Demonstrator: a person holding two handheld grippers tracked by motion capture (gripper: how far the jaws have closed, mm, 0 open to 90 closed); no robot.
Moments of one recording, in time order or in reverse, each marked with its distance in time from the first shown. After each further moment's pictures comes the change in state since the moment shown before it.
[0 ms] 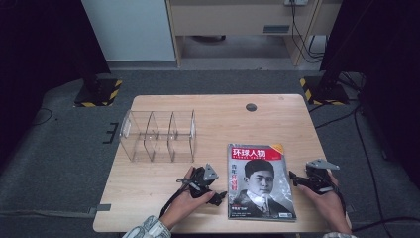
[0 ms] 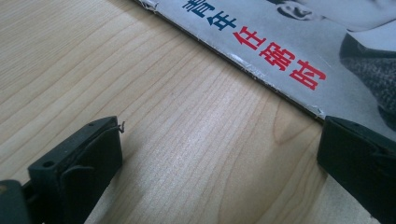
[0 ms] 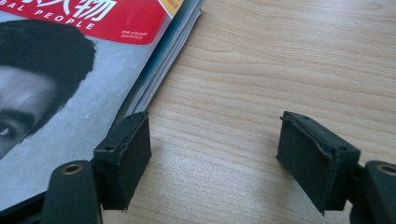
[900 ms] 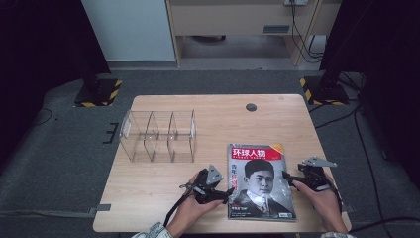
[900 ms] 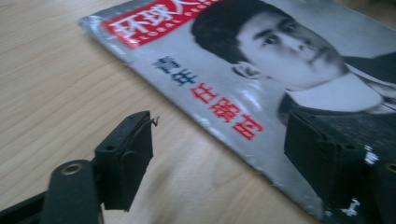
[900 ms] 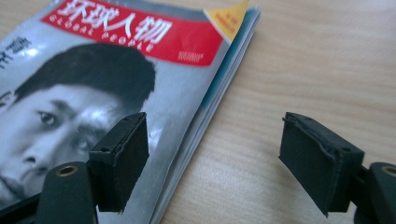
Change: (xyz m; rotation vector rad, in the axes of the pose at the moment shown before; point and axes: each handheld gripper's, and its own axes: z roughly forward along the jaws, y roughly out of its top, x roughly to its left) left arm -0.032 0.015 -0.011 -0.118 -0.003 -0.026; right arm 0.012 0.011 0.000 -0.018 0.143 0.008
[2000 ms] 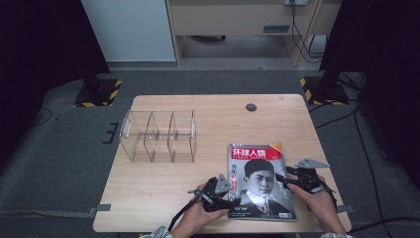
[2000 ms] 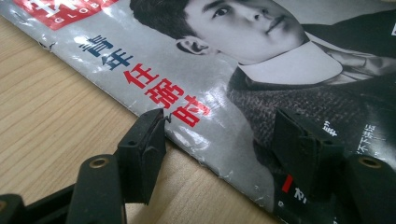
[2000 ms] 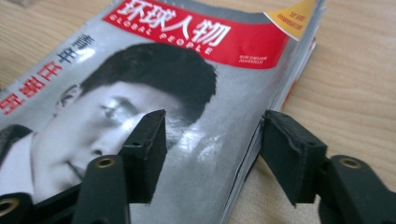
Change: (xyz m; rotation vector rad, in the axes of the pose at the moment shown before) left arm -0.018 -0.009 0.015 0.041 -0.084 0.041; right arm 0.022 0.003 0.000 -0.008 0.106 -0.055
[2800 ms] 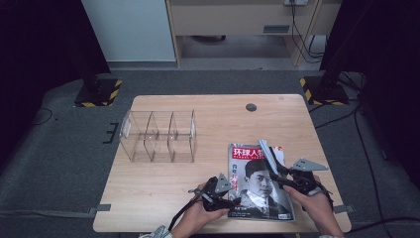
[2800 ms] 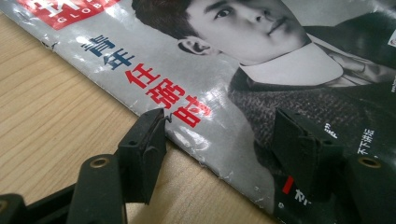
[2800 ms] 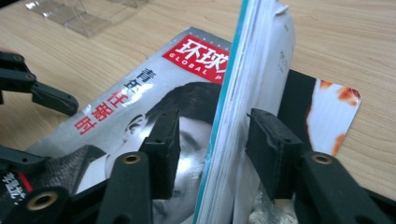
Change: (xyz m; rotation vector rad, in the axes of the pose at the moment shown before) left arm 0.001 0.001 0.001 -0.001 -0.002 0.002; right arm 0.030 0.015 -0.013 -0.093 0.074 -0.071
